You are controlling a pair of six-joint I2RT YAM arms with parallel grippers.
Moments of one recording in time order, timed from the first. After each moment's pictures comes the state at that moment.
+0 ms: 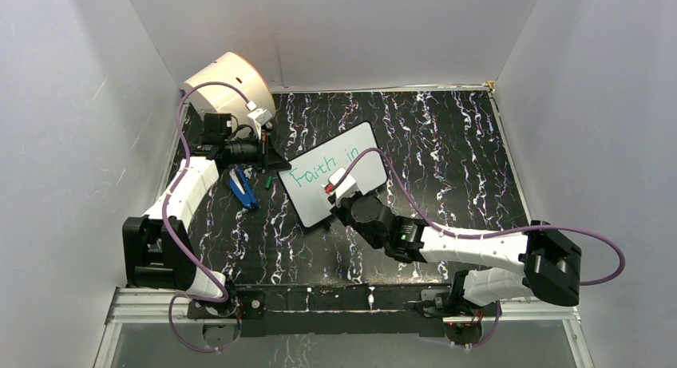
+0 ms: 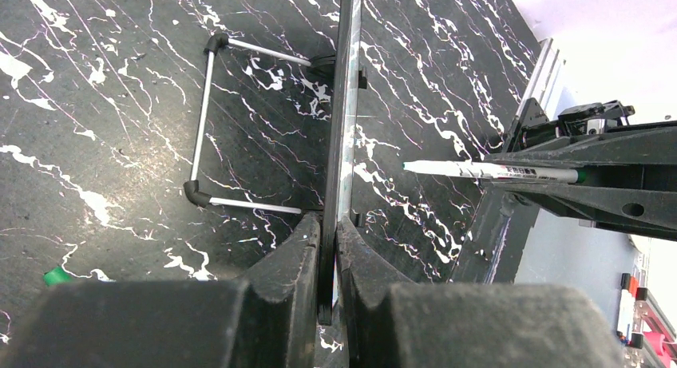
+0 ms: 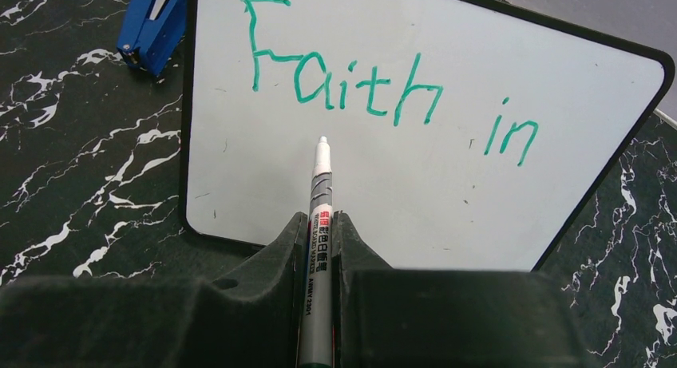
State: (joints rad) left arm -0.09 1.44 1.07 -0.45 0.97 0.09; right arm 1.23 1.26 0.72 0.25 0.53 -0.06
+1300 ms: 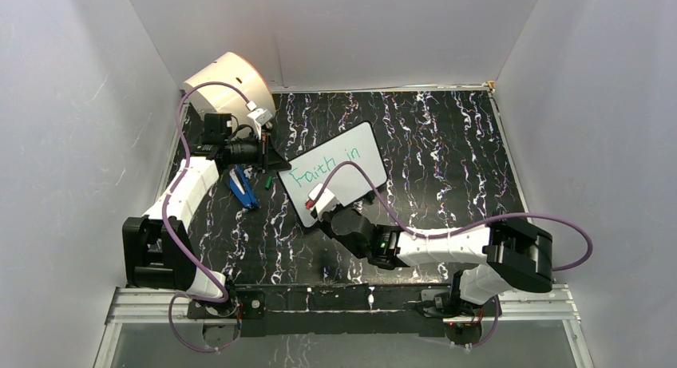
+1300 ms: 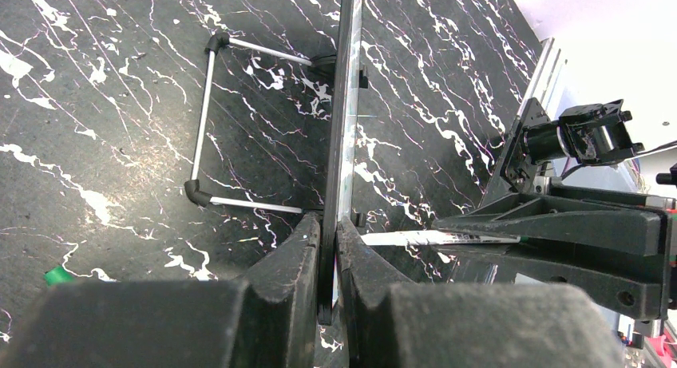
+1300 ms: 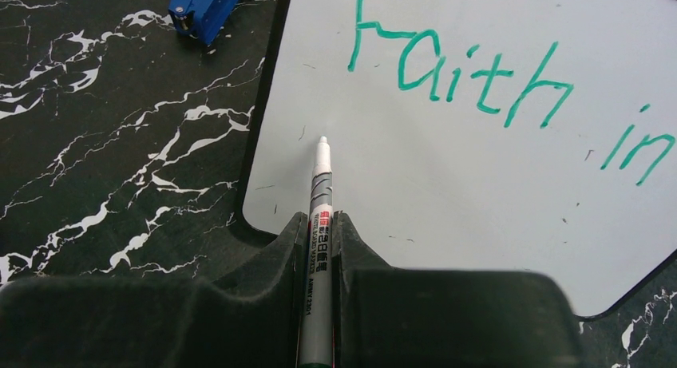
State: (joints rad) left arm -0.09 1.44 1.07 -0.45 0.96 0.09; right arm 1.31 1.44 0.73 0.37 0.53 -0.05
